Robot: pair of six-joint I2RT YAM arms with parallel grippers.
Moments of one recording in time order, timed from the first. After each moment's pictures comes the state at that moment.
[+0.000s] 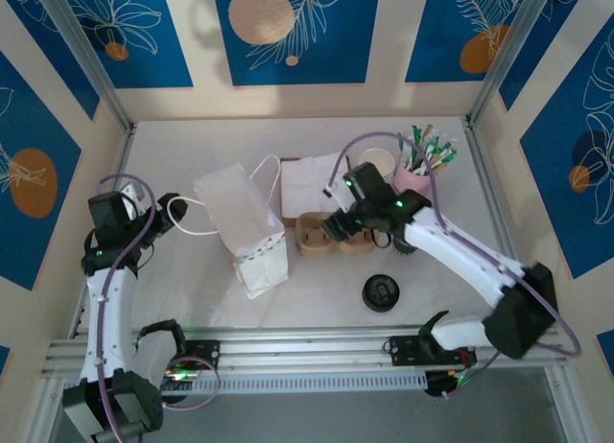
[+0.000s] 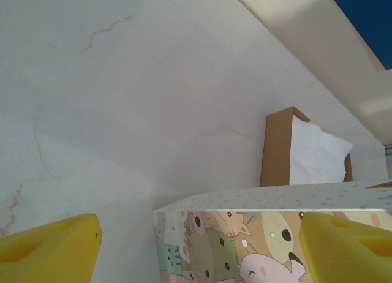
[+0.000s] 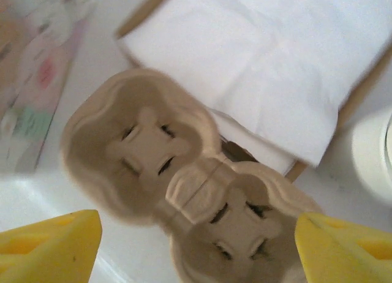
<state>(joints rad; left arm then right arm) 0.27 0.86 0.76 -0.57 0.44 -0.49 0.66 1.26 1.06 -0.70 -0.03 -0.26</state>
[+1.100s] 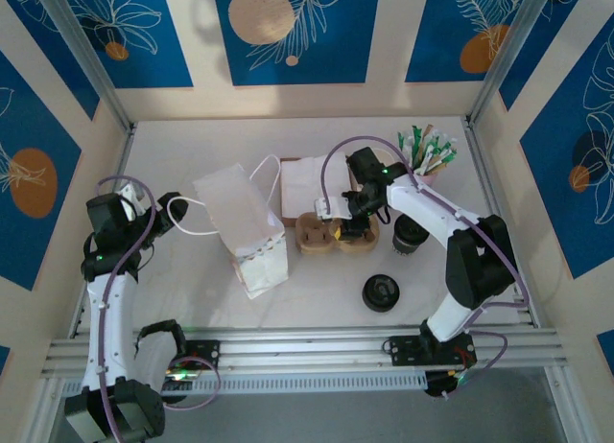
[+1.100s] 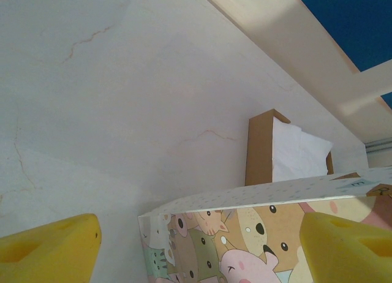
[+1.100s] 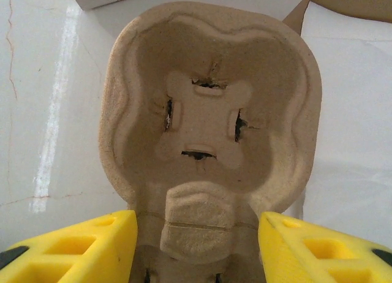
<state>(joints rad) 0.27 0.83 0.75 -0.54 0.48 -0.50 0.46 1.65 1.26 -0.90 -0.41 -1.24</state>
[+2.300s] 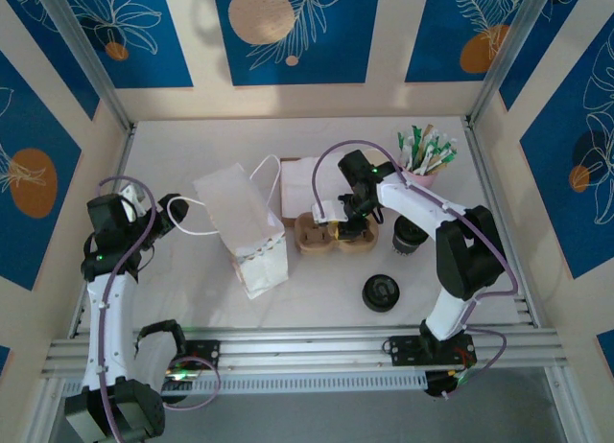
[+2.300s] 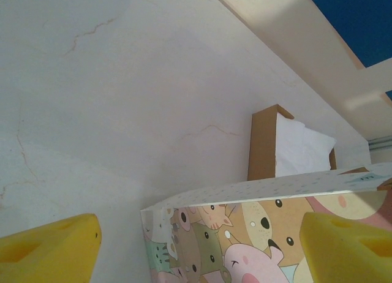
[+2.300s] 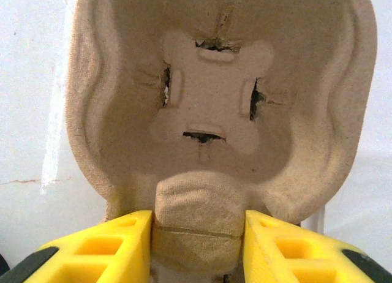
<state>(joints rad) 0.27 0.83 0.75 -0.57 0.47 -0.49 0.49 1.72 1.29 -0.92 -0.32 -1.24</state>
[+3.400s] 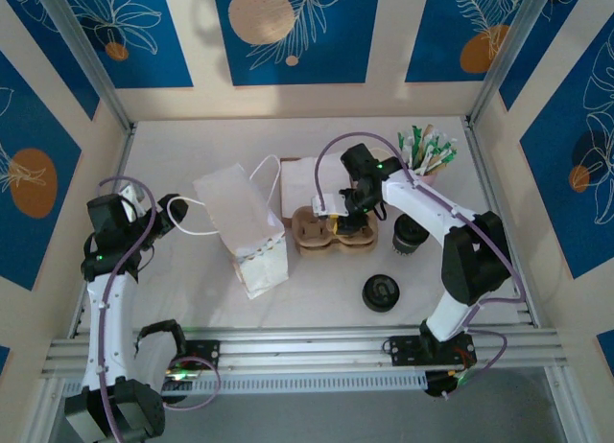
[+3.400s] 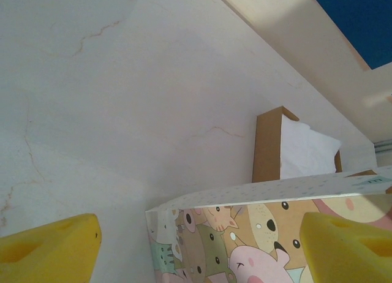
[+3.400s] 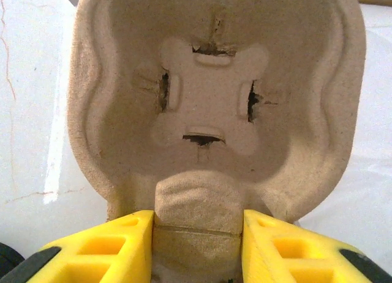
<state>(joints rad) 0.27 0.83 0.75 -0.57 0.46 -0.49 0.48 1.68 1.33 -0.96 -0.37 -1.18</state>
